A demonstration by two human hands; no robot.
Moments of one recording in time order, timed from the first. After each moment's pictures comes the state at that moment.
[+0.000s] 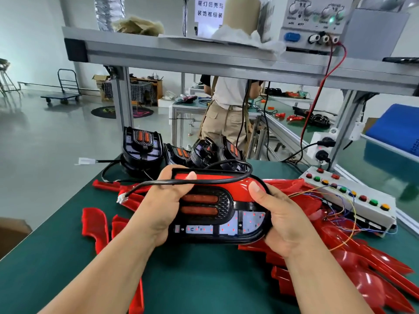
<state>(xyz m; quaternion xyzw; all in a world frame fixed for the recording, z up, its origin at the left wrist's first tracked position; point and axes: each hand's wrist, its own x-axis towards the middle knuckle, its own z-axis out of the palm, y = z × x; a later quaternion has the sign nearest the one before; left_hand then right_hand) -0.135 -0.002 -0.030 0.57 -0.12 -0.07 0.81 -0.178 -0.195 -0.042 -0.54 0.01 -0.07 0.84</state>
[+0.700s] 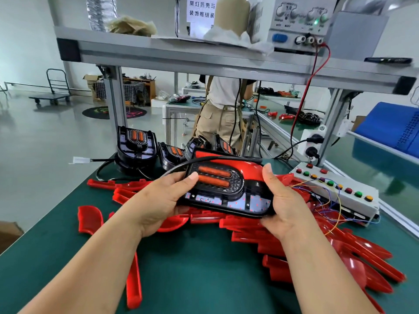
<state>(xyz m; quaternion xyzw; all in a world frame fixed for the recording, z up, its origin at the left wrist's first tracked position) -0.130 0.009 -0.025 0.68 -0.18 -0.18 0.69 -0.175 -0.205 -0.033 -0.50 0.10 -0.12 0.85</state>
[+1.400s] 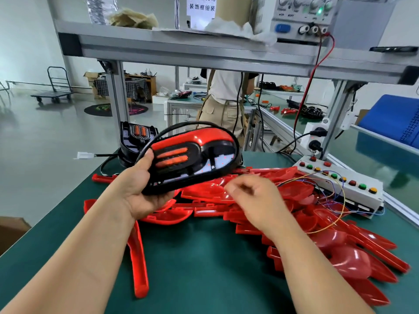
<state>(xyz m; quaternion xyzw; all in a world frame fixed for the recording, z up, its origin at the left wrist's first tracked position) -0.111 0.036 -0.016 0.50 0.09 -0.19 0.84 -0.178 -0.183 -0.047 -0.85 -0.03 -0.21 0.49</state>
